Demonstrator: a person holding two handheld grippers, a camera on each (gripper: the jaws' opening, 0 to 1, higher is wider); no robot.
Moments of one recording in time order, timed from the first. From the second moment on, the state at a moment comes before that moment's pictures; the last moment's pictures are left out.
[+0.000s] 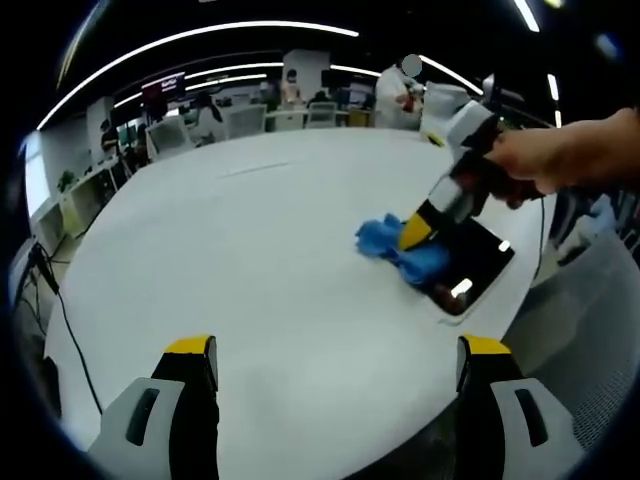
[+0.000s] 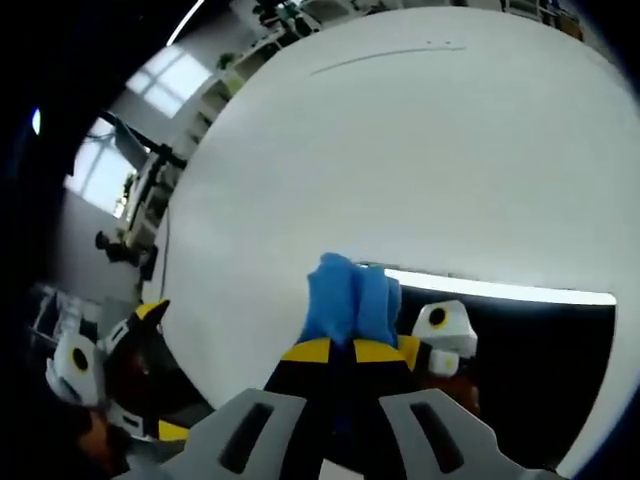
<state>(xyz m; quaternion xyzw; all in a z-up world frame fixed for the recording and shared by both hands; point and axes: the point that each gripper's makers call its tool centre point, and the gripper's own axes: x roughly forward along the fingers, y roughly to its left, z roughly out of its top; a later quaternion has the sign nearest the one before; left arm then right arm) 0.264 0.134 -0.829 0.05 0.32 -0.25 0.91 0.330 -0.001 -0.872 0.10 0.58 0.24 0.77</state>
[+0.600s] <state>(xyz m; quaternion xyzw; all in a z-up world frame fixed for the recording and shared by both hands) 0.262 0.134 -0.828 0.05 0.32 -0.25 0.91 0.323 0.000 -0.870 0.09 0.57 0.26 0.78</state>
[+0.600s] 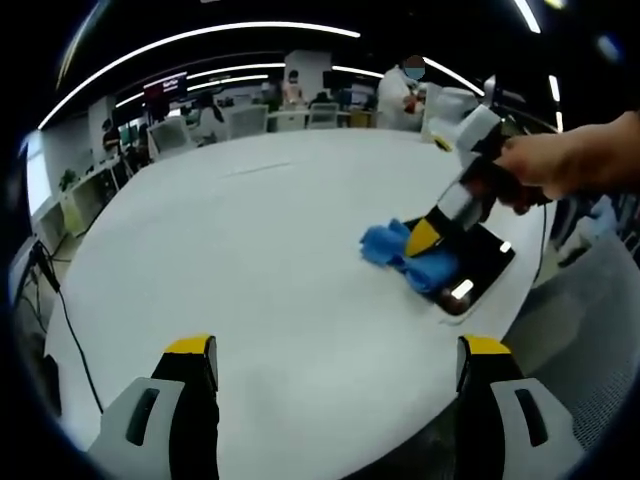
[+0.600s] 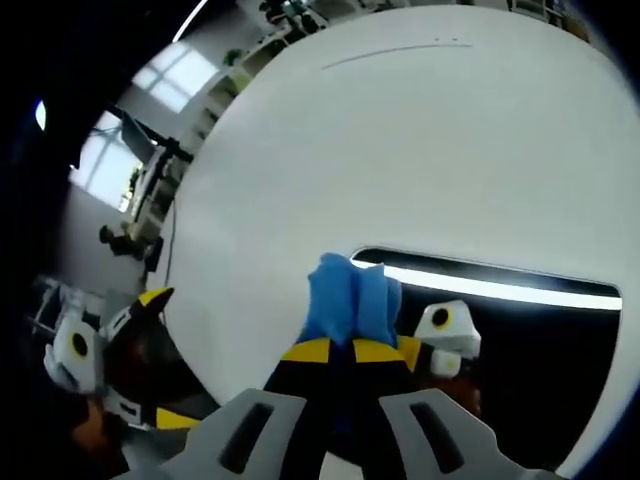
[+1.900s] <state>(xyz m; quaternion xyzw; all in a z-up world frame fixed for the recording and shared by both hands) 0.263 0.137 -0.831 0.05 0.33 -0.25 0.91 0.326 -0.074 -0.870 0.10 0.56 0.25 0.79</state>
